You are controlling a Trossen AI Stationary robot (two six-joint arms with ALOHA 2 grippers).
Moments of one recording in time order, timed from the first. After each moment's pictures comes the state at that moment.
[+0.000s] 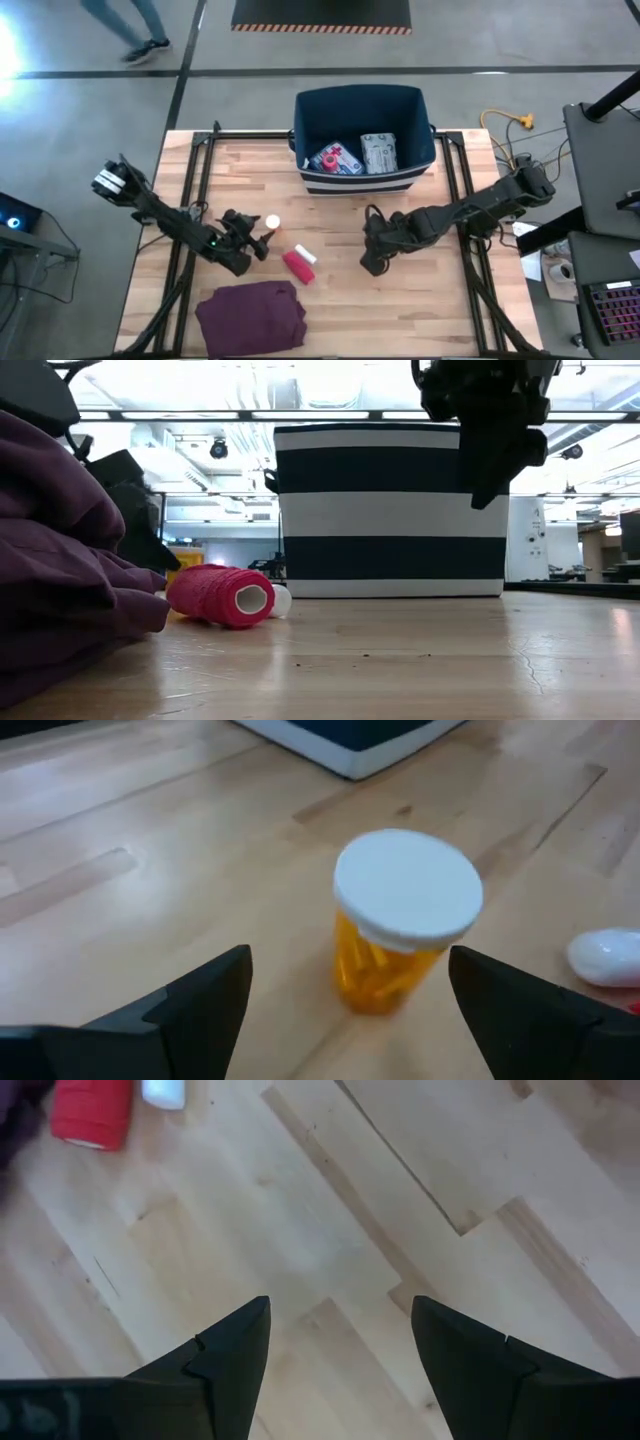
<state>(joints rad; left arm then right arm) -0.52 1.35 0.33 -0.01 -0.95 -1.11 0.31 1.55 1.12 -0.81 0.19 0.99</state>
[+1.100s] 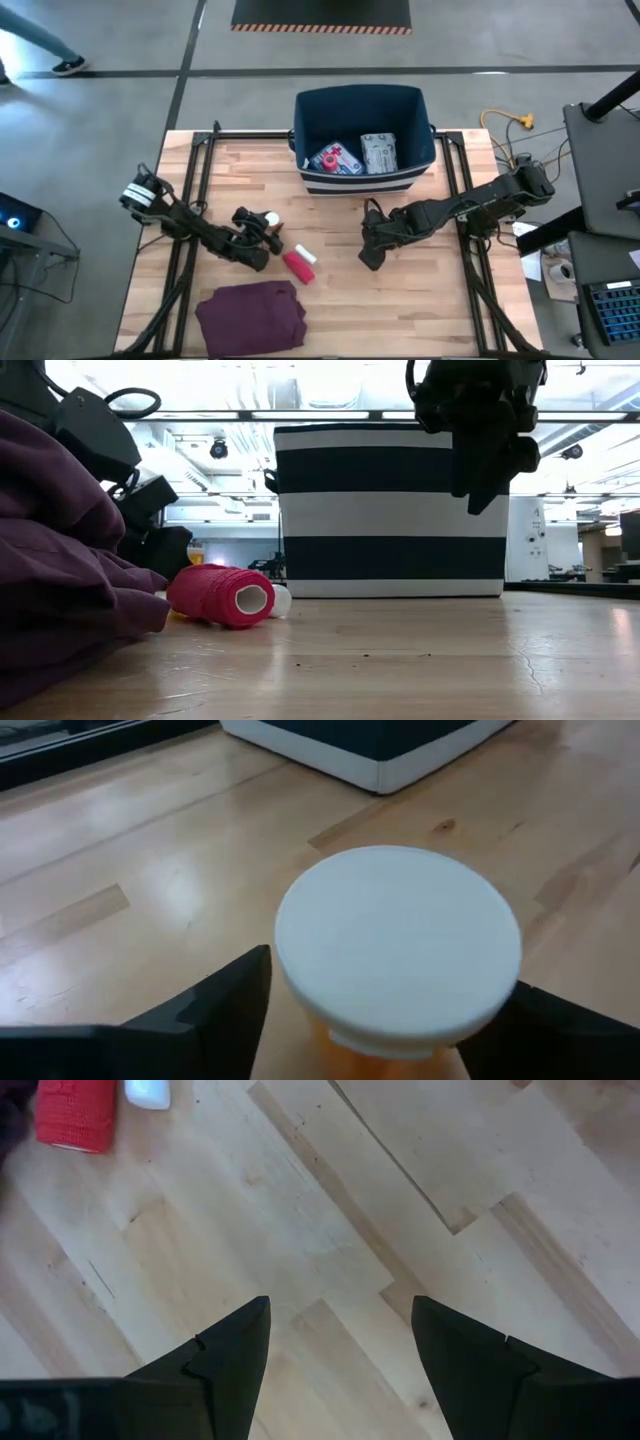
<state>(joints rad) -0.39 1.64 0.40 0.25 -1.02 -0.95 0.25 1.55 1.12 -0.81 0.12 0.96</state>
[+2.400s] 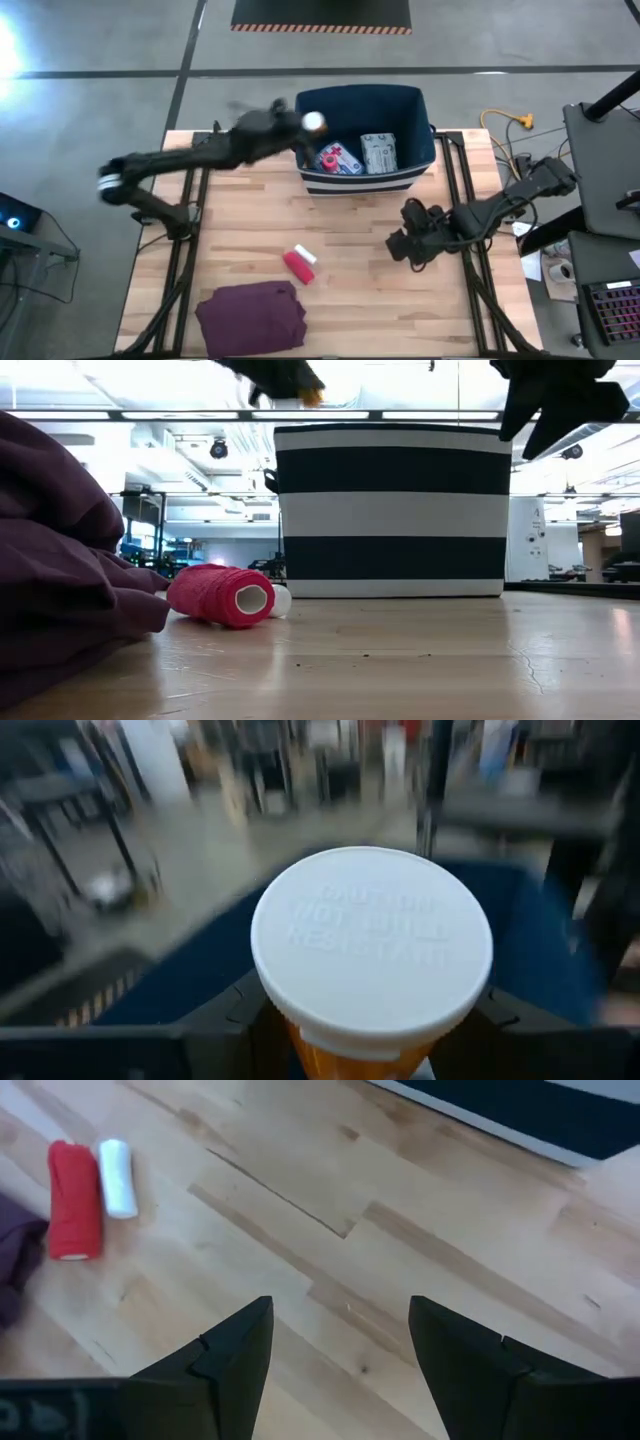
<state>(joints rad) 0.31 1.39 1.25 0.05 -0.24 0.07 0.47 1.28 1.08 -1.08 0.47 1.42</state>
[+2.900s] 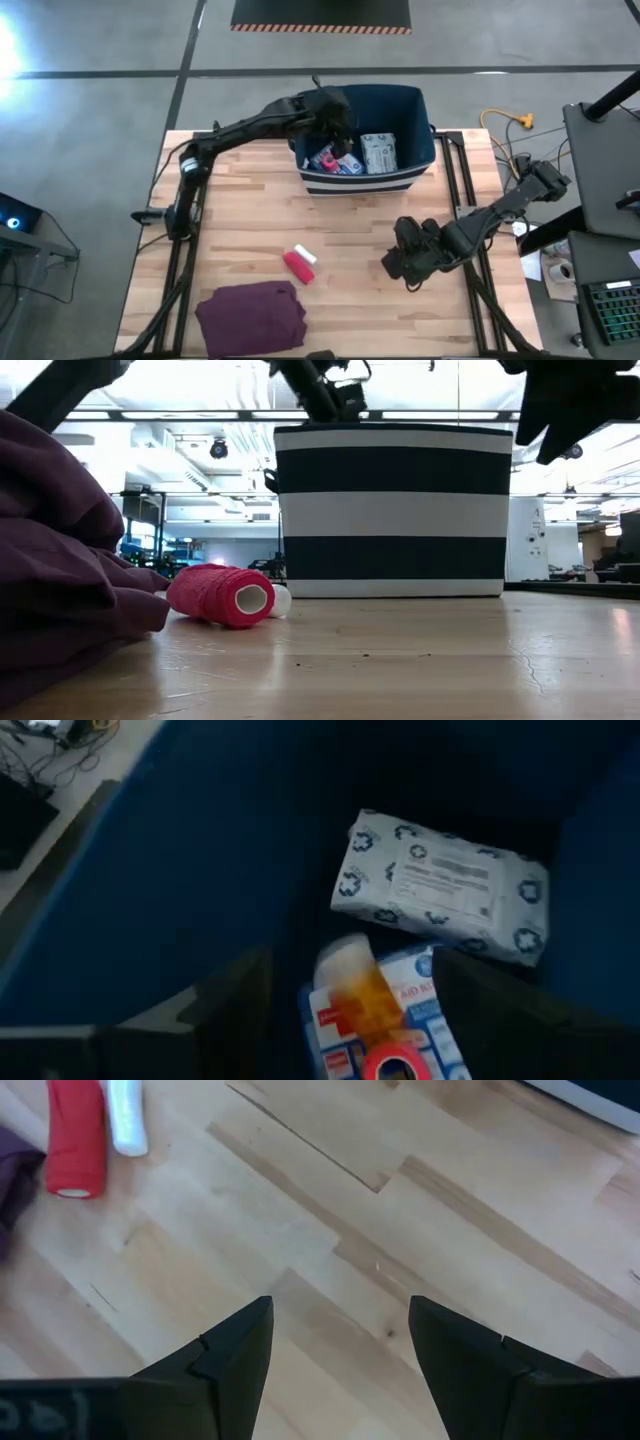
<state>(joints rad) 0.38 2.01 2.19 -0.88 -0.22 0.14 0.55 1.41 1.13 -1.06 0.44 1.45</state>
